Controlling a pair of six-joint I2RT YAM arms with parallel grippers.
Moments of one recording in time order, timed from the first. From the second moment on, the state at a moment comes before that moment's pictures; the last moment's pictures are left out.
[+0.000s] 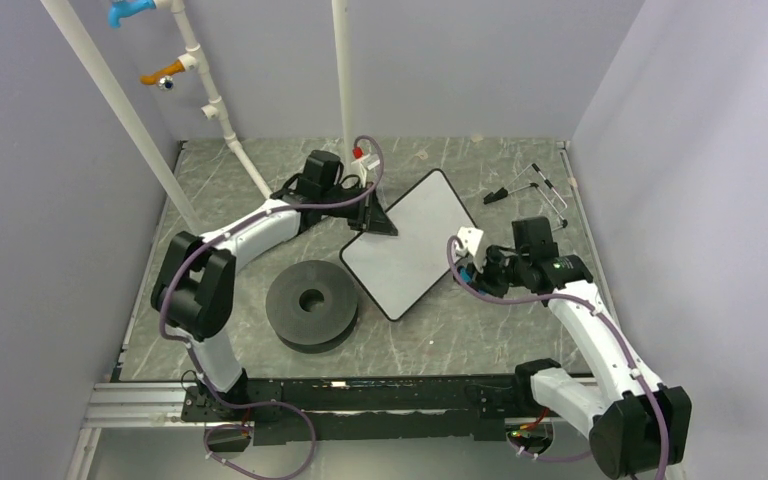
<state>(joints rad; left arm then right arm) -0.50 1.78 1.27 -0.05 0.90 -0.49 0.20 0.99 0.79 -0.72 -0.52 -0.81</state>
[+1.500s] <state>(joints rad) -0.58 1.57 1.15 -0.12 0.78 -0.43 0.27 1.14 0.63 -0.62 -0.61 -0.91</state>
